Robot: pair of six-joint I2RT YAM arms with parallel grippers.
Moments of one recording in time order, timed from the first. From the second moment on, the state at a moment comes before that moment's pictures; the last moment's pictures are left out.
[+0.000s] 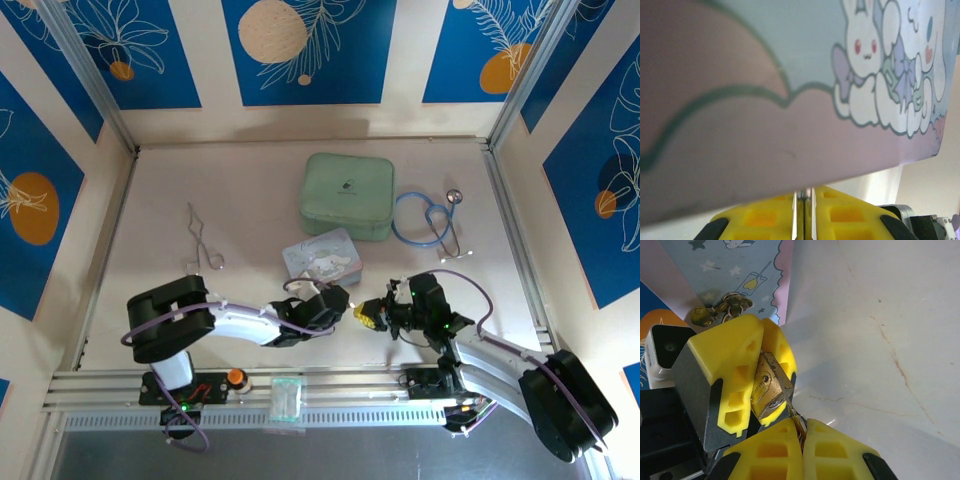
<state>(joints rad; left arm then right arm) -1.22 1.71 0.73 0.29 -0.44 -1.77 0.50 0.92 0.07 0.26 -0.68 1.42</state>
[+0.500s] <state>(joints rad) -1.21 1.71 0.81 0.08 -0.42 -1.85 0.49 0.93 0.10 0.26 -0.71 1.44</state>
